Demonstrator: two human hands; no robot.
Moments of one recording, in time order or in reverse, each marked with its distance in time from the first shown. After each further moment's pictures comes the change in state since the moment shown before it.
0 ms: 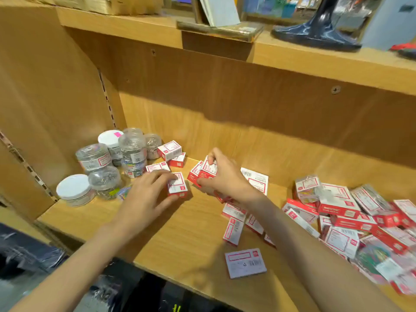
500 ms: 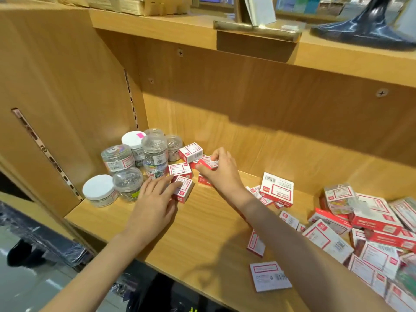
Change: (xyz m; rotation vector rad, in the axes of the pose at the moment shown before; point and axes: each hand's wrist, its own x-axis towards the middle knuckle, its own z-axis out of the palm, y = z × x) left_hand -0.018 -0.027 0.009 0.213 -0.045 -0.148; right_hand 0.044 -0.006 0.056 0.068 0.184 0.052
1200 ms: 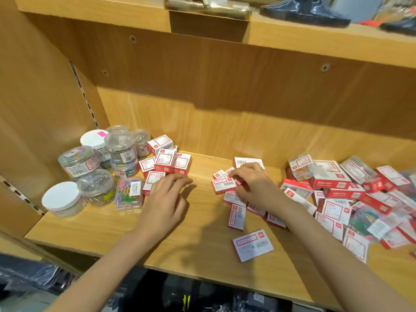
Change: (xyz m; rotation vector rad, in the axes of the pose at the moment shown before) left_hand 0.009 0.047 0.015 -0.389 0.038 0.257; right_hand -0.080 0.073 -0.091 -0.457 -0.159 -0.086
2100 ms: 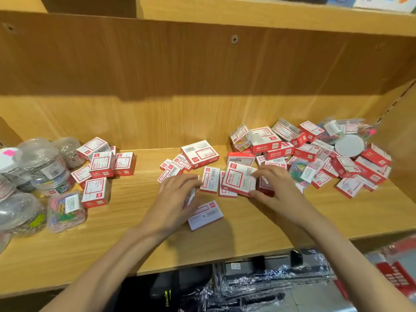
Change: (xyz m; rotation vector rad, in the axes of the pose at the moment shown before) left_hand 0.023 0.070 0.057 -0.171 -0.253 0.278; right_hand -0.149 0.052 -0.023 -0.015 0.272 0.364
